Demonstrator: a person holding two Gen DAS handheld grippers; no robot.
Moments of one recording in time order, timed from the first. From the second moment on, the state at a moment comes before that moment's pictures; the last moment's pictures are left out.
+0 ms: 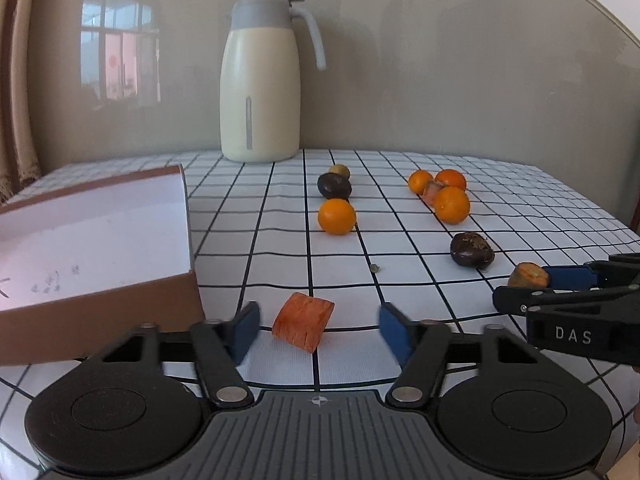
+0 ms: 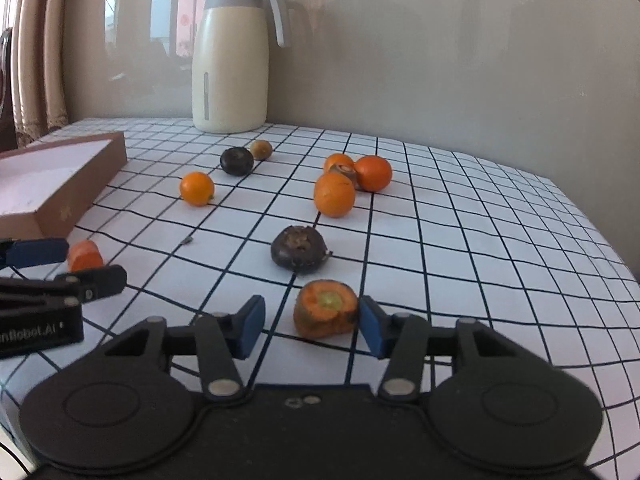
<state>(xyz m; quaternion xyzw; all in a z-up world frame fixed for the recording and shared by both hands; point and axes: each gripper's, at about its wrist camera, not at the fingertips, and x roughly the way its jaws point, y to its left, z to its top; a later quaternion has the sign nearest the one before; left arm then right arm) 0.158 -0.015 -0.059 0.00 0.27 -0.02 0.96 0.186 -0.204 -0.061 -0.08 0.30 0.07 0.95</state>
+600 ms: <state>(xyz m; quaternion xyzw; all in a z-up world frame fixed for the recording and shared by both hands) 0.151 -0.018 -0.056 0.02 0.26 -0.03 0.97 0.183 -0.206 -0.057 -0.06 0.29 0.07 0.95</state>
